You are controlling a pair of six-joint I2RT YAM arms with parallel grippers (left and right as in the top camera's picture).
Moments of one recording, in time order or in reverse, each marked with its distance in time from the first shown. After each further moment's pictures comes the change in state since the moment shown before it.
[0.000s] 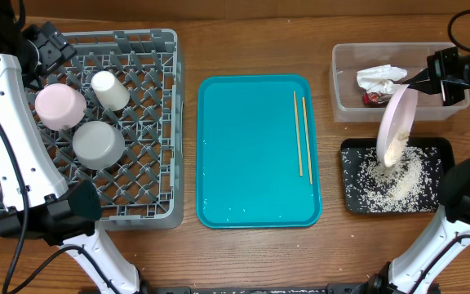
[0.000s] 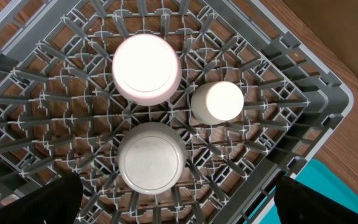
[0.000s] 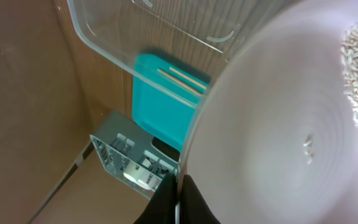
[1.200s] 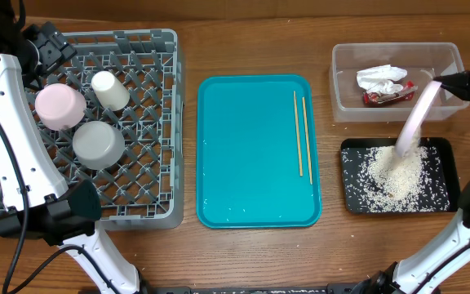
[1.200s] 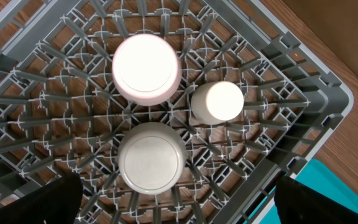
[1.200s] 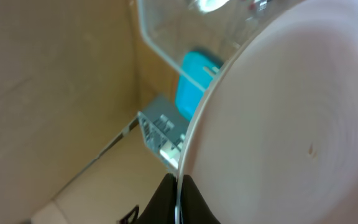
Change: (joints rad) left arm 0.000 0.000 0.000 0.000 0.000 0.000; right arm -0.192 0.000 -0.045 -0.001 -0.263 -0.255
